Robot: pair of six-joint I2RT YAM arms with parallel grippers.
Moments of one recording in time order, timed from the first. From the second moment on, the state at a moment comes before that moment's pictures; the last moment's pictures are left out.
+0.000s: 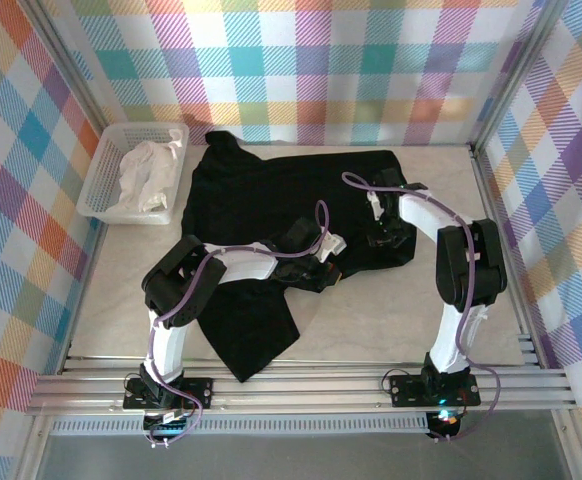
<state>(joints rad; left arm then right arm) -0.79 1.99 1.18 -0.04 0.48 -0.21 0.23 1.90 1.36 -0.82 0.02 0.01</state>
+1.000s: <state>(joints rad) -0.79 2.00 1.17 -0.04 0.48 -0.21 0.15 1.74 1.27 -0.88 -0.06 0.11</state>
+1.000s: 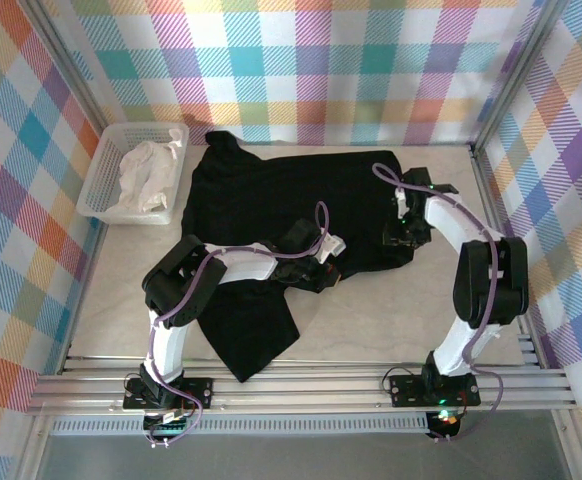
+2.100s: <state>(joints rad) -0.79 2.01 1.17 -0.05 0.48 -0.20 0.11 1.66 1.30 -0.99 -0.09 0.04</state>
